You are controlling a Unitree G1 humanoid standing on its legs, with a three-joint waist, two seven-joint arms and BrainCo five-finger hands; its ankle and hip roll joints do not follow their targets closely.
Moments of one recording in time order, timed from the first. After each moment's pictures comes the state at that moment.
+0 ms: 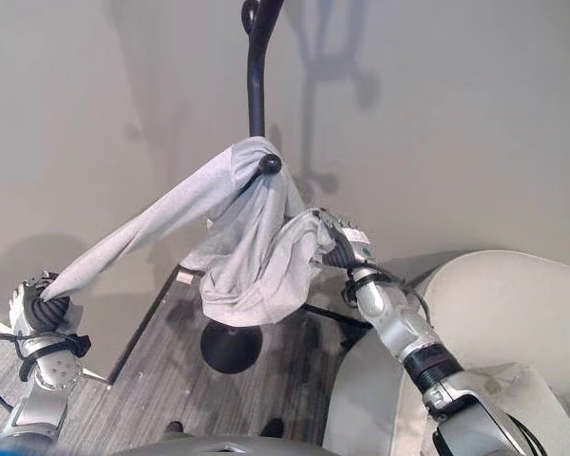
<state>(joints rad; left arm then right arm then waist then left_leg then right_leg) 0.12 0.42 0.17 0.33 0.28 -0.16 0.67 -0.30 -0.53 0.40 0.36 -0.43 -0.15 -0.31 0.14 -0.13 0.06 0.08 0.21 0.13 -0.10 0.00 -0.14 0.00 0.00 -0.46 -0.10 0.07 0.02</state>
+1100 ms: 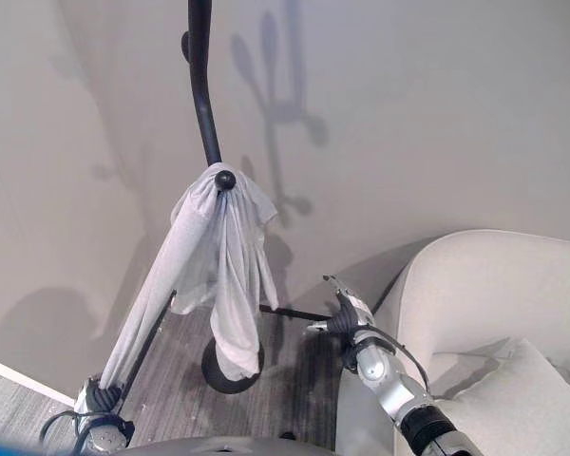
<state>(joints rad) 0.15 0.25 -0.01 1.01 0.20 -0.19 0.64 -0.07 -0.44 0.45 0.49 -0.34 -0.18 -0.32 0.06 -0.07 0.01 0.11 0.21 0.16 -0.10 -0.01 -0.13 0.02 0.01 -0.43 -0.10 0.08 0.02</state>
